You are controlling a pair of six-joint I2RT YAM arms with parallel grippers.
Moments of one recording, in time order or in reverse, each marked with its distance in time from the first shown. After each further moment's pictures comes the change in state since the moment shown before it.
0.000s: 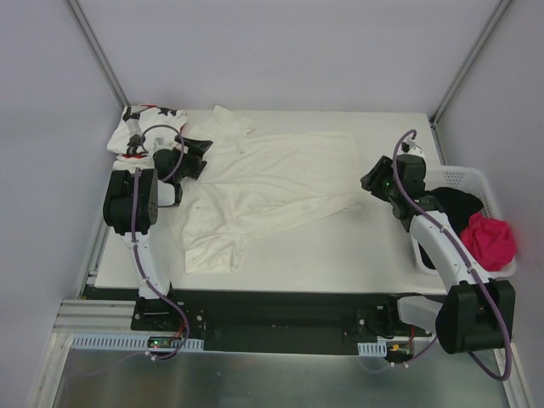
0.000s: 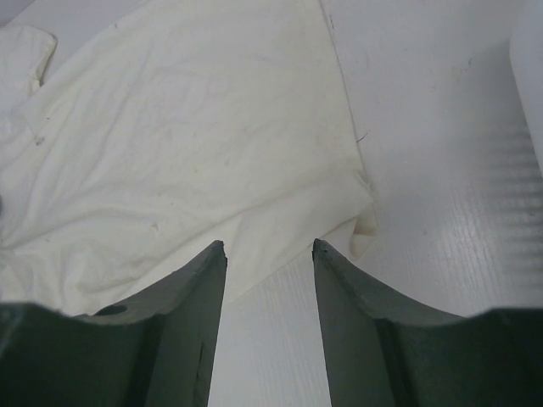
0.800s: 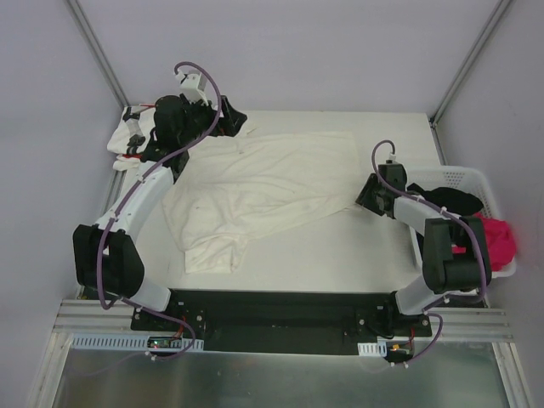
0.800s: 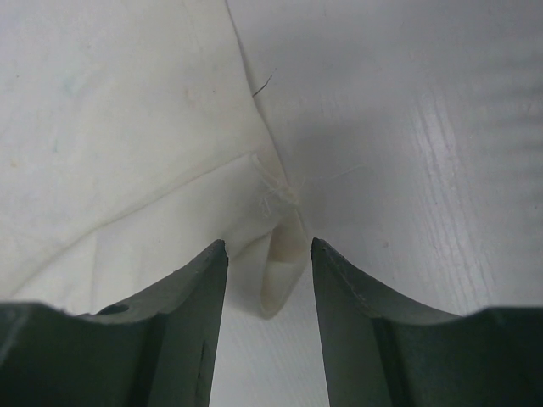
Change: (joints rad) left arm -0.283 -0.581 0.388 -0.790 0.067 0.902; right arm -0.034 0.377 -0.037 0.106 0.013 -0.013
